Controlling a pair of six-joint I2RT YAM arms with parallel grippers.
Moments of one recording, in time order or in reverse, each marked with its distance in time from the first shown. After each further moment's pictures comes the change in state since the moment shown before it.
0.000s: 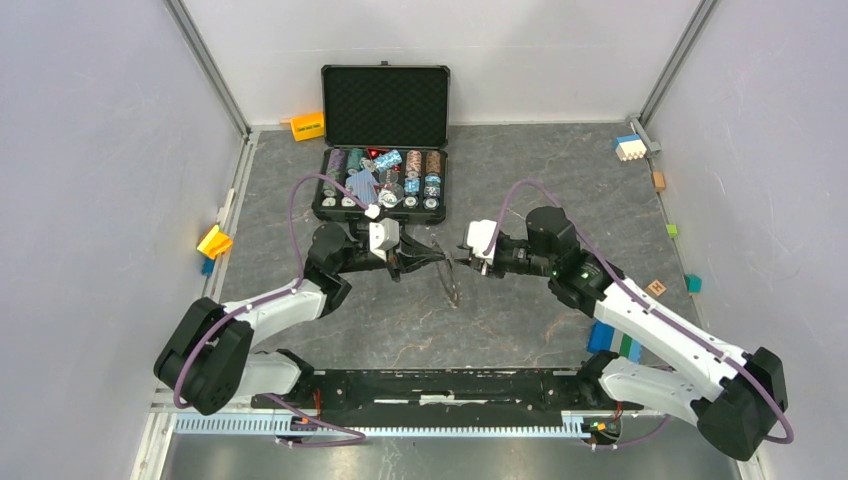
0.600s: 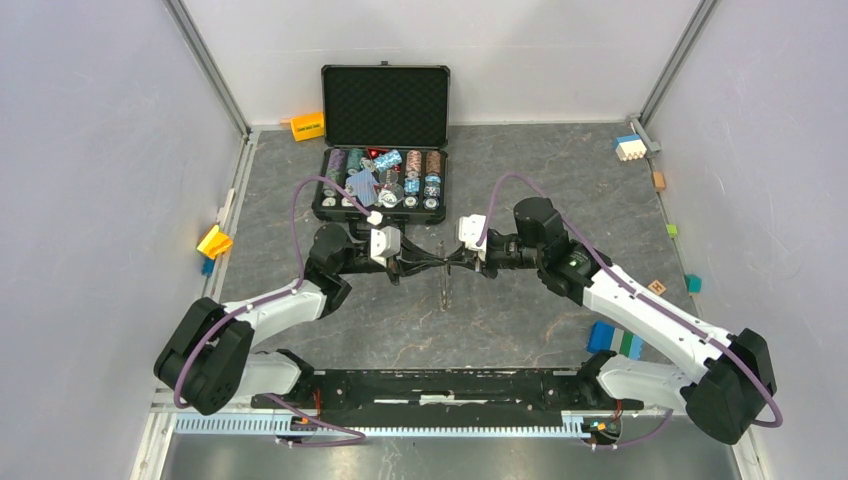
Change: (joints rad) left arm -0.001 0.000 -0.011 -0.022 0.063 0.079; right arm -0.010 0.114 0.066 -0.027 -0.145 0.028
